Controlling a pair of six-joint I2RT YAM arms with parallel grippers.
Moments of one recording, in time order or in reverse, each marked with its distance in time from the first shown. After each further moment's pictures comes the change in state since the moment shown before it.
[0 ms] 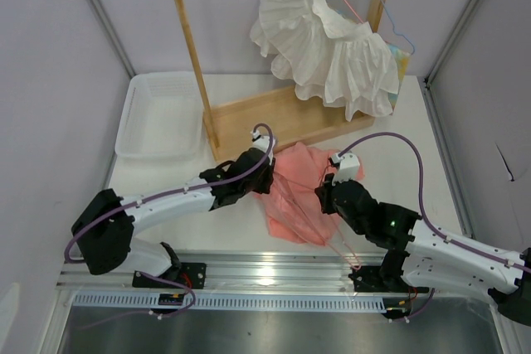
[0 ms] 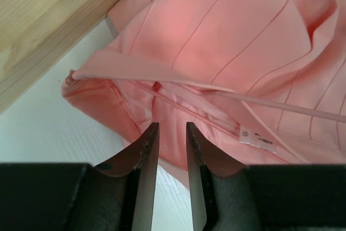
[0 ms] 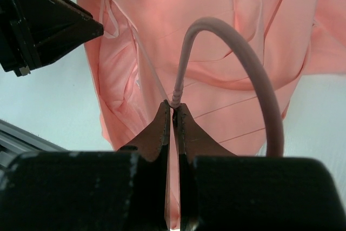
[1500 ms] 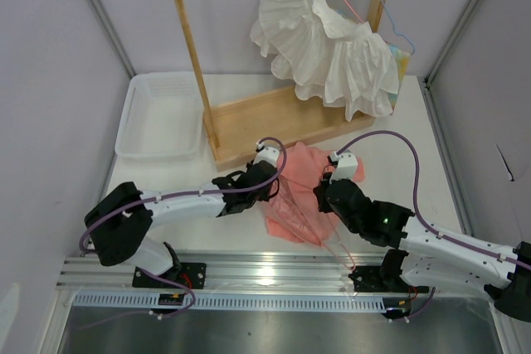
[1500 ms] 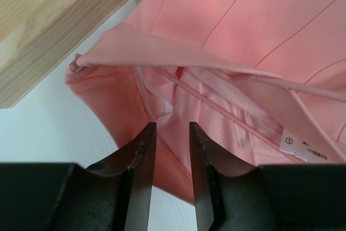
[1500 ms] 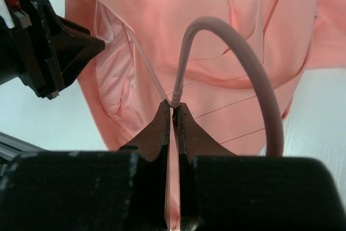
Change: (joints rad) left arm -0.069 0.087 -0.047 0.038 -0.187 0.016; right arm 0.002 0.060 0.011 0.003 0.036 0.074
